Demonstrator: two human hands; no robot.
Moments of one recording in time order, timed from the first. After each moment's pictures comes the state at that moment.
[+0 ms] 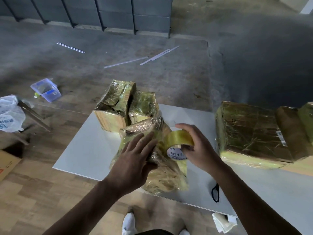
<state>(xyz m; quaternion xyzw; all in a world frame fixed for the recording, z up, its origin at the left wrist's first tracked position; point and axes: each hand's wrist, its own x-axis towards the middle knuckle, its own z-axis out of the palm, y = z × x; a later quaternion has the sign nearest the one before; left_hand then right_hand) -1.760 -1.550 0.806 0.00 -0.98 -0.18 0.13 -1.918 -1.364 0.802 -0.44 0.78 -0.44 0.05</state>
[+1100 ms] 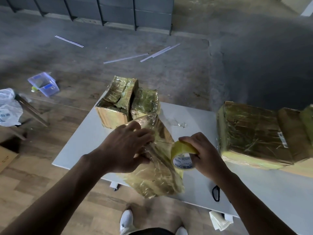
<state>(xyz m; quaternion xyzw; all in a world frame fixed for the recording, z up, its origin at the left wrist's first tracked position) -1.774 -1.602 0.848 -0.13 -0.99 -0.01 0.08 -1.912 -1.353 0.784 -0.44 0.84 -0.33 0.02</state>
